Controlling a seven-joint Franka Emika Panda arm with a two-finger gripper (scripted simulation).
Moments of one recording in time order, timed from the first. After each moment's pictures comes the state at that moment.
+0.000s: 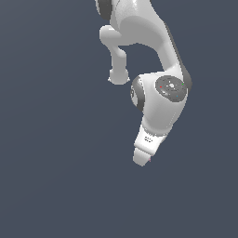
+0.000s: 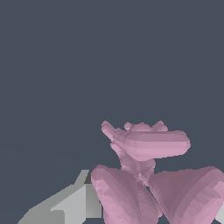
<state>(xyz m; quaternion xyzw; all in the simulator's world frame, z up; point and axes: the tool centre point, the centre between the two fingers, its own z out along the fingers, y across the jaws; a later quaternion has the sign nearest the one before) 0.086 0.113 0.159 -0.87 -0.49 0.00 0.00</state>
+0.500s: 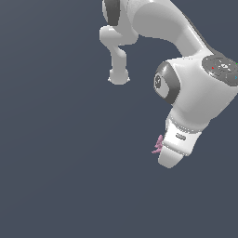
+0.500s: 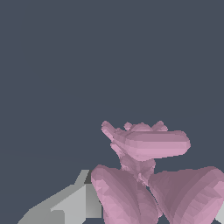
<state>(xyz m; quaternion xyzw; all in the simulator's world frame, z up) 0.109 0.175 0.214 -0.87 -0.49 0.00 0.00</state>
